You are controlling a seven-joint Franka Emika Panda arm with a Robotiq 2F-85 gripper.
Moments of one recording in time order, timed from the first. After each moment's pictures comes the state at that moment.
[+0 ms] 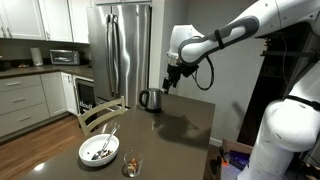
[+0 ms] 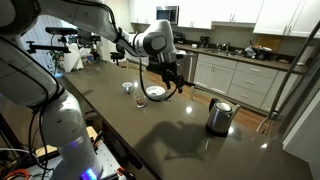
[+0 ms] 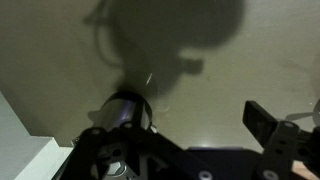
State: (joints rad) arm -0.16 -0.34 -0.01 -2.39 -0.24 2.25 0.10
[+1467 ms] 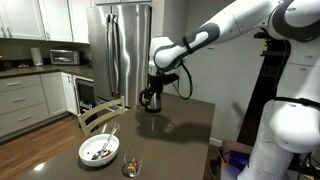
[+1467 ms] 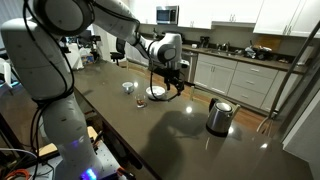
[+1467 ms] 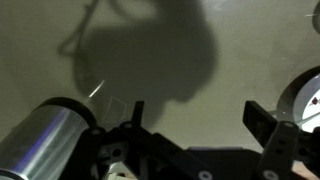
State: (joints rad) arm -0.06 -0.01 -0.03 -2.16 -0.05 2.24 0.05
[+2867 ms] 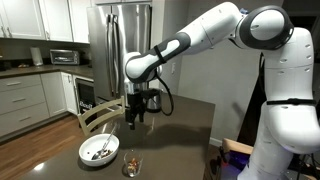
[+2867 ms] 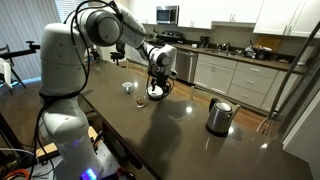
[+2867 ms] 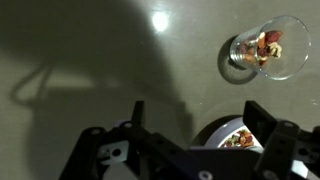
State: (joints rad) arm 0.03 0.28 0.09 -1.94 0.13 2.04 -0.07
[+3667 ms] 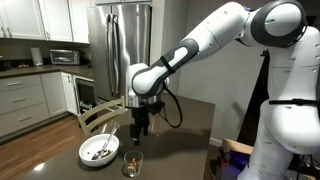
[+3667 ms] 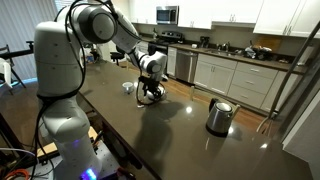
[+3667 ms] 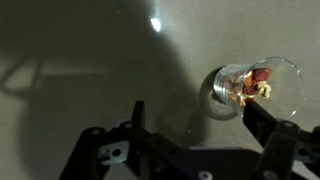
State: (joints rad) arm 0.07 0.22 0.12 -2.15 0.18 2.19 -0.07
